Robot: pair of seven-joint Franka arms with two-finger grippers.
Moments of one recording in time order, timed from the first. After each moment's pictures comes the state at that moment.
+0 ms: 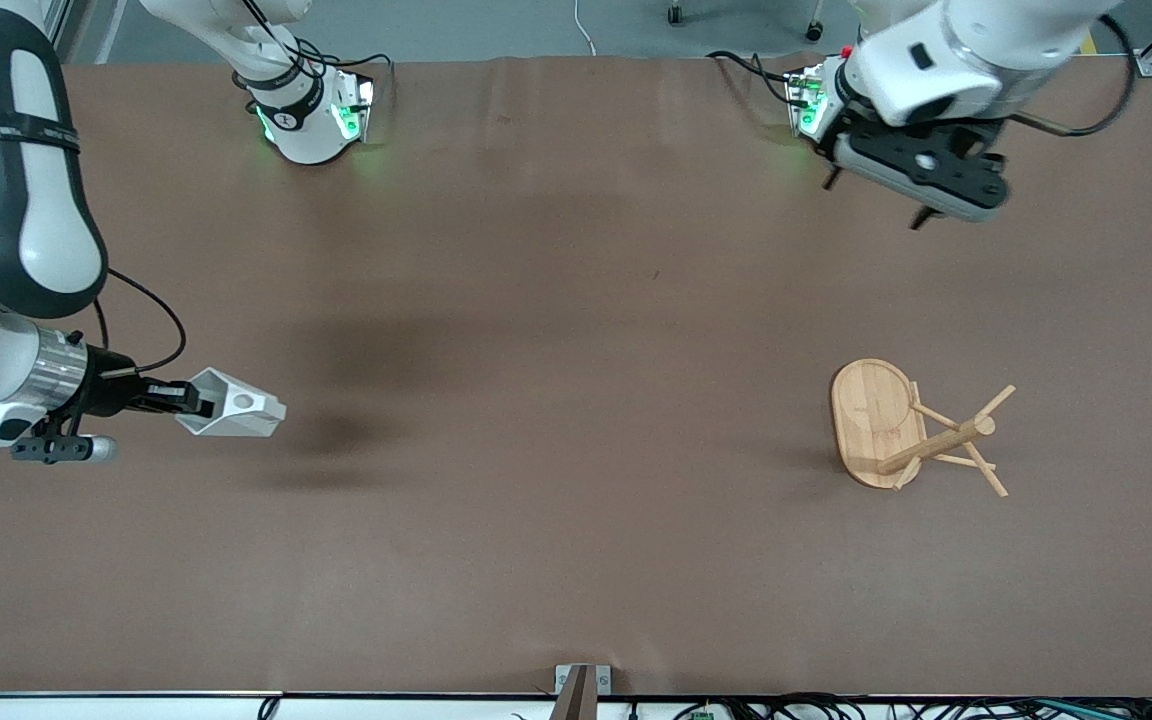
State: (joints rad) left arm -0.06 0.01 -0.40 -1.50 -0.09 1.50 0.13; right arm -0.03 0.32 -0.04 -1.72 0.51 1.90 -0.17
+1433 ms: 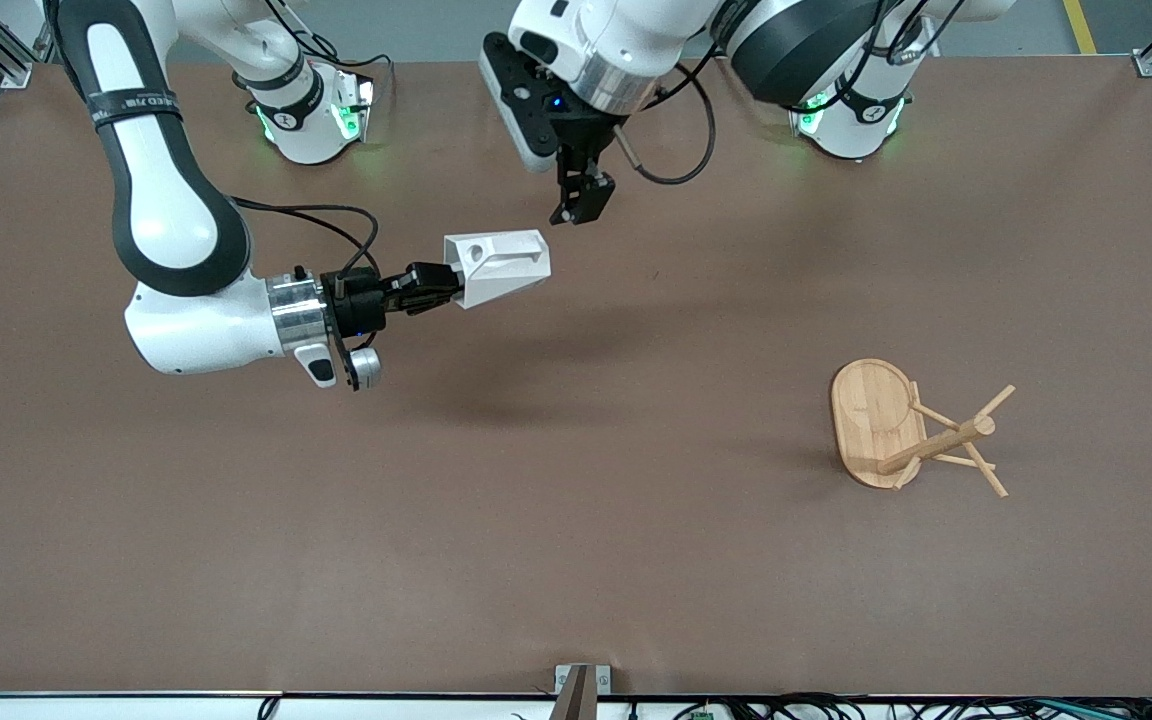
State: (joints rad) left arm -0.25 0.32 -0.72 -1.43 -0.05 2.02 0.25; right arm 0.29 0.30 -0.01 -1.83 1.32 1.65 -0.32
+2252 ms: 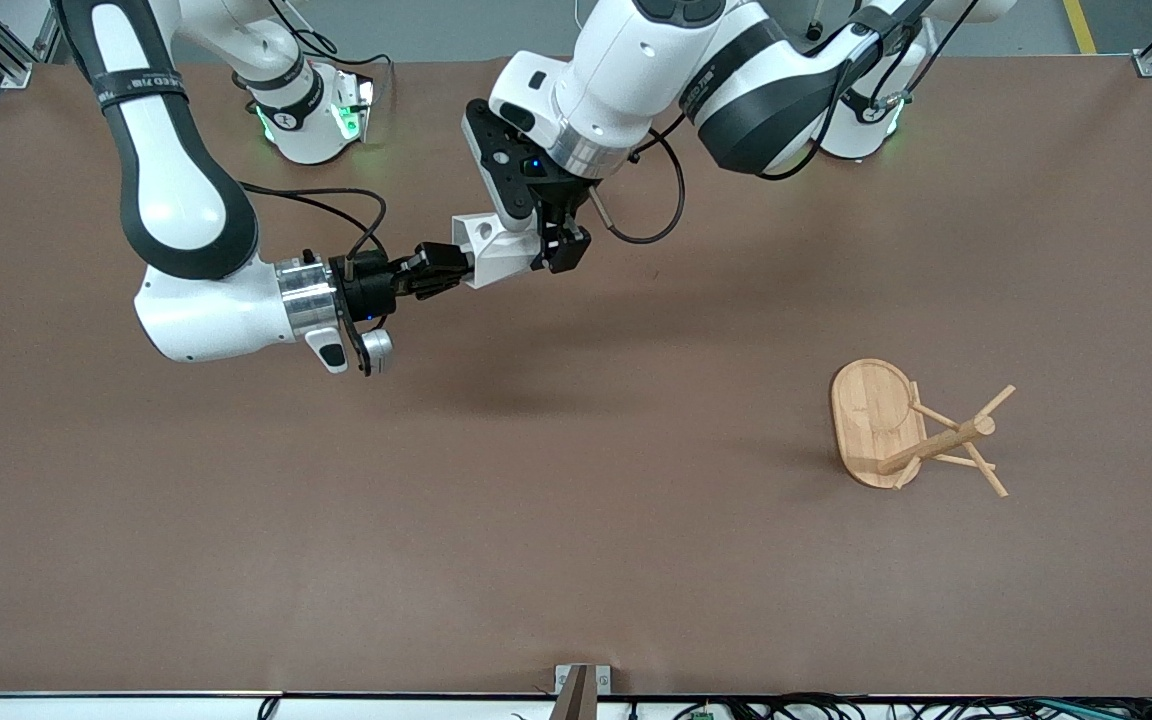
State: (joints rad) left arm -0.27 0.44 -0.72 -1.38 0.02 2.05 0.26; right arm 0.31 0.26 -0.01 -1.85 1.32 1.64 -0.32
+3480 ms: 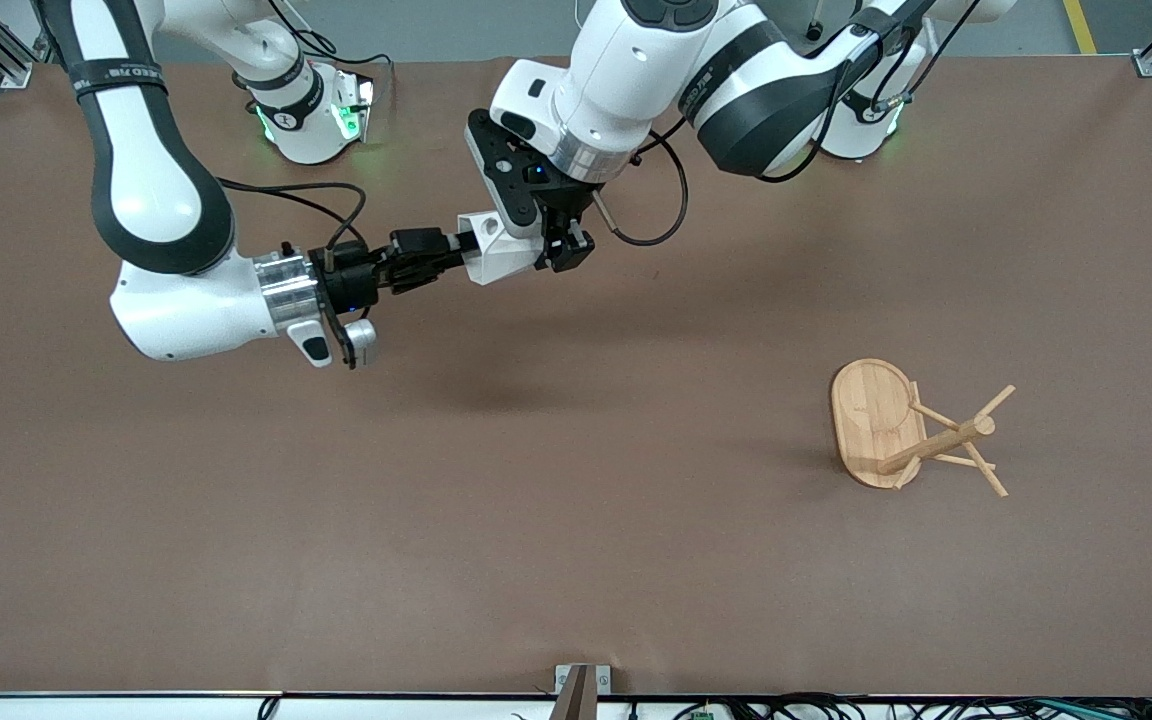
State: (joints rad) left arm -0.26 0.44 -0.72 -1.38 0.06 2.00 0.22; right arm 0.26 0.25 -0.03 -1.86 1.24 1.57 -0.32
